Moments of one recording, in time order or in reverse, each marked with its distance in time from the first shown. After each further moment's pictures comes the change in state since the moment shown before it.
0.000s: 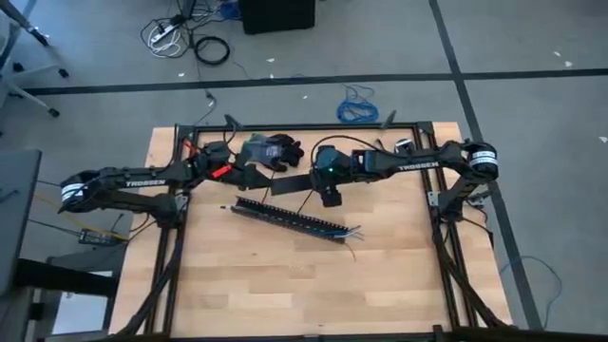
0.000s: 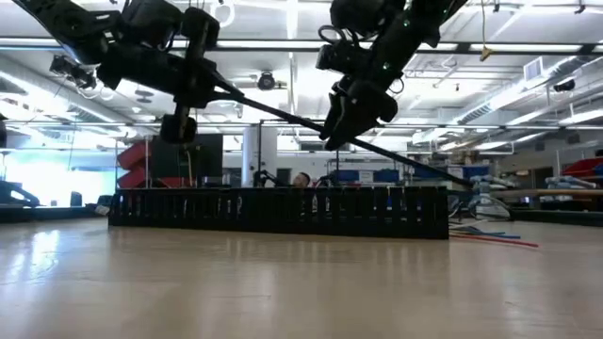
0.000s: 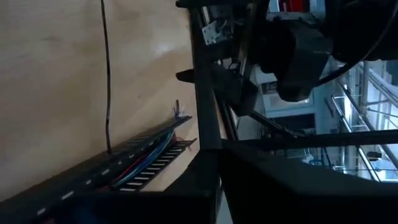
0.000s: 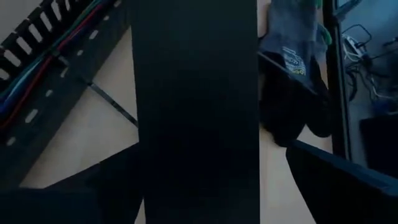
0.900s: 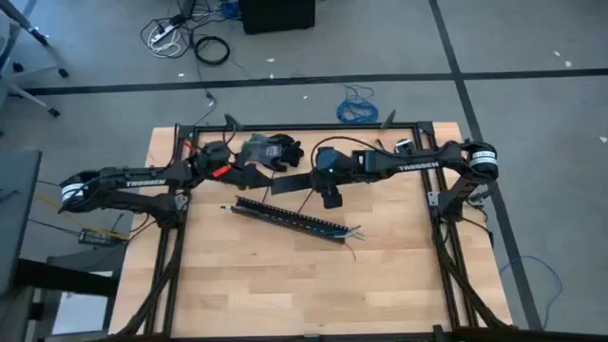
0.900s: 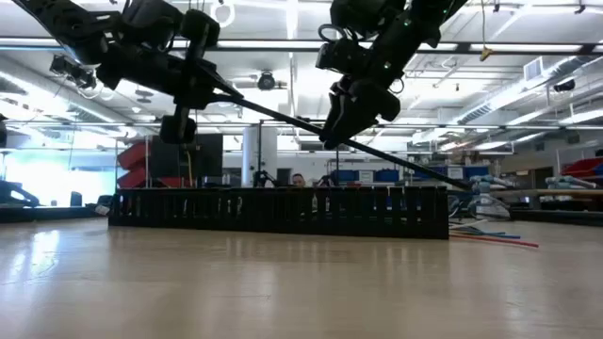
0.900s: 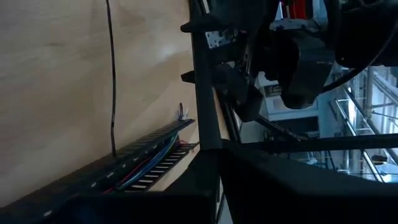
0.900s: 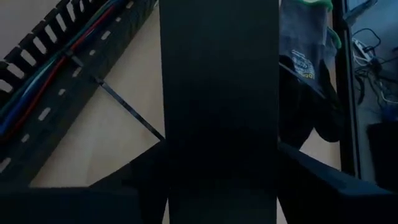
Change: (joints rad) left arm 0.001 0.000 0.000 -0.007 -0.013 0.007; right arm 0.001 0.000 0.000 -0.004 -0.021 -0.006
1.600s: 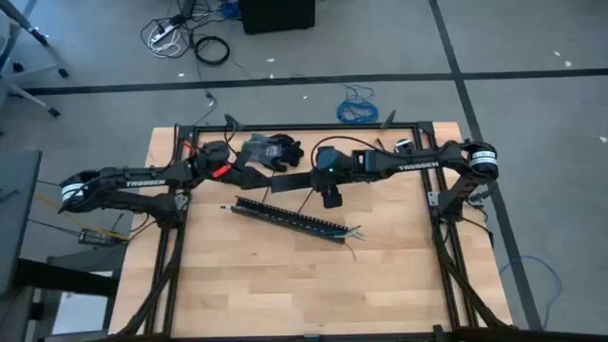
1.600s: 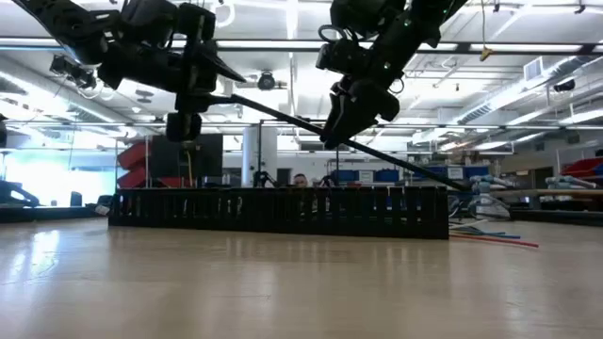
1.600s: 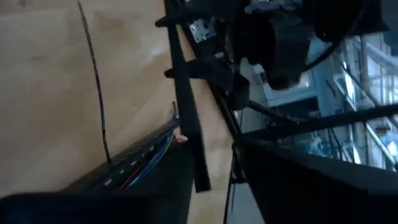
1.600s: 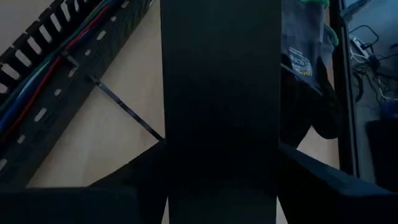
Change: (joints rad) left arm 0.013 0.000 0.000 0.032 0.070 0.140; right arm -0.001 0.000 0.000 -0.010 0.006 0.008
